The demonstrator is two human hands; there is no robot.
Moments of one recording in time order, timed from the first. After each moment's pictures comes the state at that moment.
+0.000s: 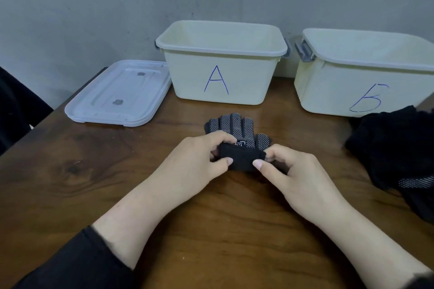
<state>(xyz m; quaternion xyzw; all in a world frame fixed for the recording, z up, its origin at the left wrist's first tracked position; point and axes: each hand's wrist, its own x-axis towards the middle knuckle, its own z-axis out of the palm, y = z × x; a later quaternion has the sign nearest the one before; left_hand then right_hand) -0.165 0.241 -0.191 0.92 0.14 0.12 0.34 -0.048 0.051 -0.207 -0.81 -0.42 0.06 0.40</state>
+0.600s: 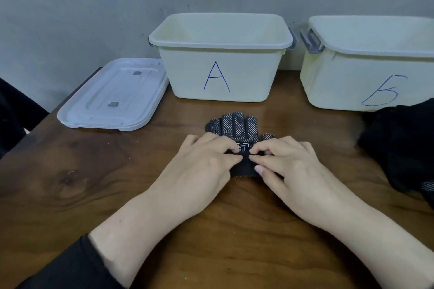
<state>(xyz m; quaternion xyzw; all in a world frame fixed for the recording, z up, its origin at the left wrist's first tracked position) -0.156 0.246 -0.205 0.98 0.02 0.17 0.07 -0.031 0.065 -0.218 -0.80 -0.55 -0.06 0.23</state>
